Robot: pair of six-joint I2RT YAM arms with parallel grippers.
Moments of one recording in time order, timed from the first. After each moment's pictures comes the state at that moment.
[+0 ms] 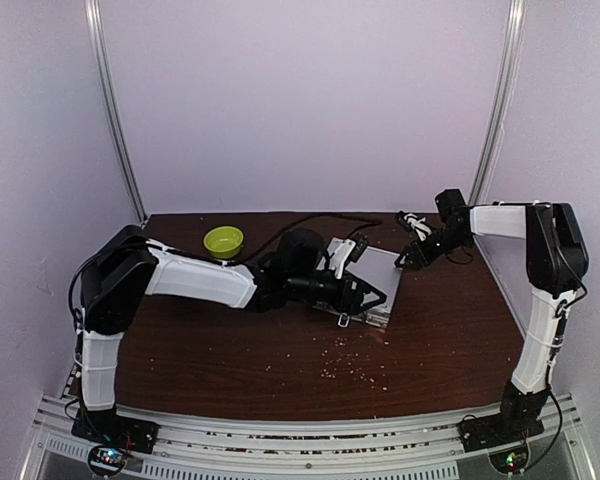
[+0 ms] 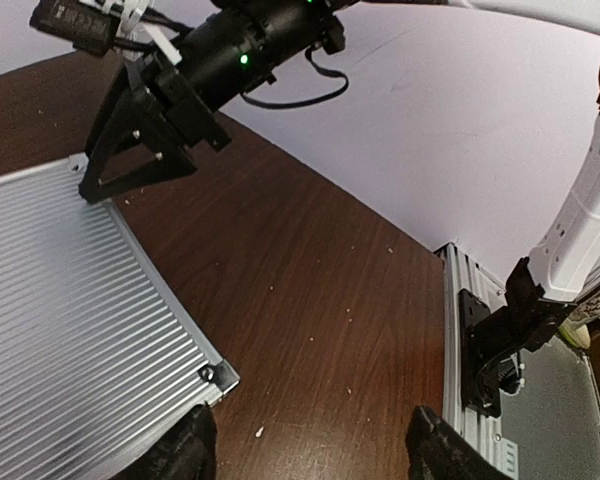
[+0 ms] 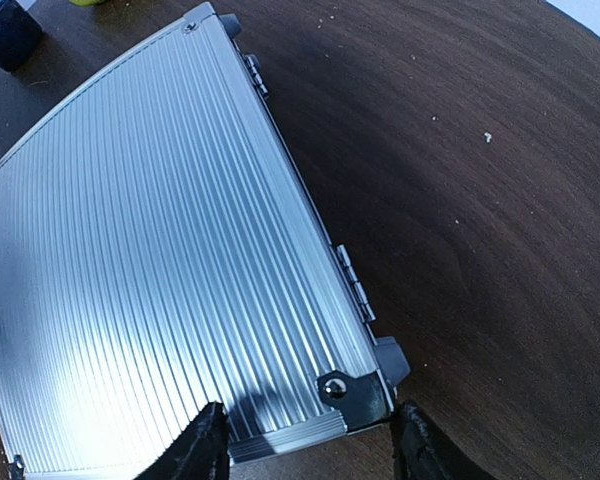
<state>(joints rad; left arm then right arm) -0.99 2.11 1.41 0.36 0.45 -0.38 0.14 1.98 1.41 -0.48 -0.54 -0.45</state>
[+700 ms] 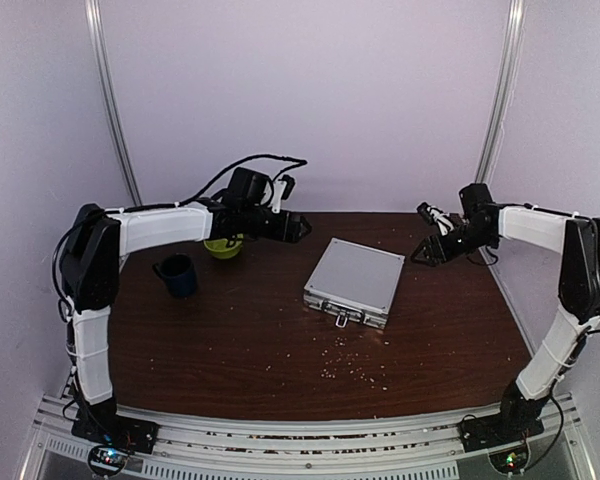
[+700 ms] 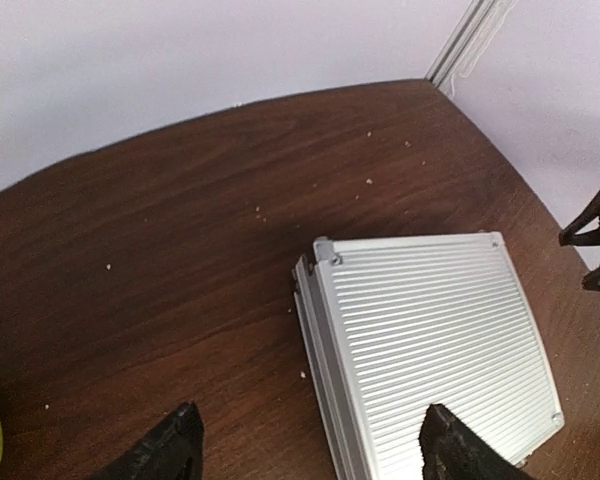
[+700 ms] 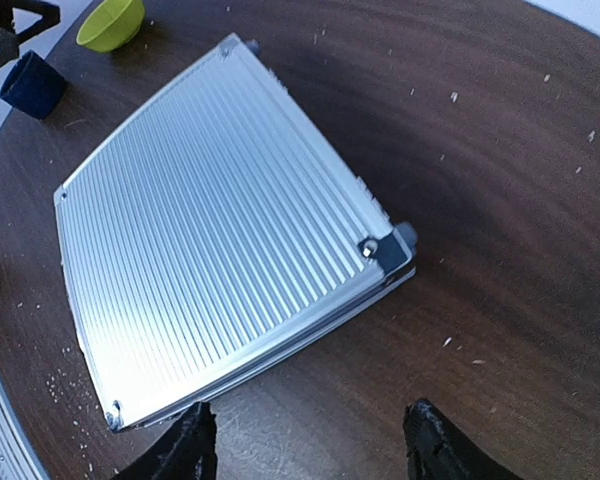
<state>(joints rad) -0.67 2.04 1.65 -0.14 0.18 -0.24 0.09 1.70 1.24 -0.52 -0.55 -0.29</state>
